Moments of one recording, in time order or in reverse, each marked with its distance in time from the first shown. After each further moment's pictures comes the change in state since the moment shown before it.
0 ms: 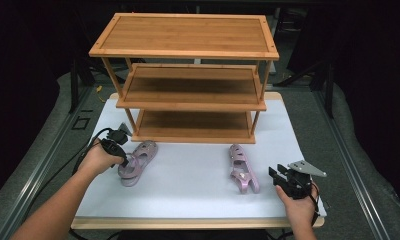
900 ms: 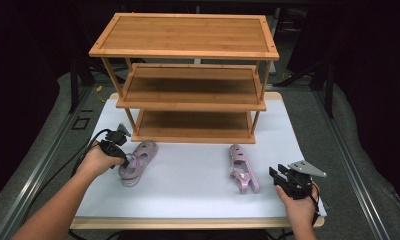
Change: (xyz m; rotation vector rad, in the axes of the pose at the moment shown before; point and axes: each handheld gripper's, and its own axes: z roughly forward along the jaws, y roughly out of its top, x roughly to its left) left arm 0.000 -0.004 0.002 -0.020 -0.006 -0.014; right arm 0.000 0.000 -0.001 0.000 -0.007 -0.010
